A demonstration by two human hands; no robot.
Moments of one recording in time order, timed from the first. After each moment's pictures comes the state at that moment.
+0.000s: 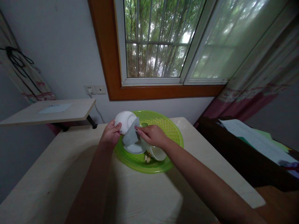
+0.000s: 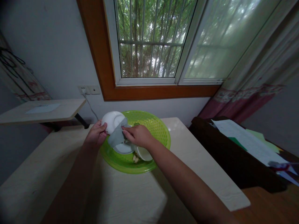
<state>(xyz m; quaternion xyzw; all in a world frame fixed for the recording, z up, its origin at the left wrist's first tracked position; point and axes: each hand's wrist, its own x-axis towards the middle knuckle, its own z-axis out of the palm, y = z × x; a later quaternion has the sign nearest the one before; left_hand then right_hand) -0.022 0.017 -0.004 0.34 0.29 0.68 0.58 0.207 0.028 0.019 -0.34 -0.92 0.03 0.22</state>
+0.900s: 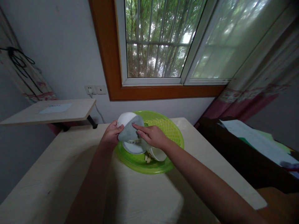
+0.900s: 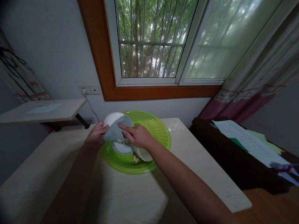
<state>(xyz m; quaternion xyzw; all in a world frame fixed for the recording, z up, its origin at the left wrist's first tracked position) -0.022 0.010 -0.001 0.38 0.31 0.63 0.60 0.206 0.026 0.020 -0.33 -0.92 0.02 0.22</state>
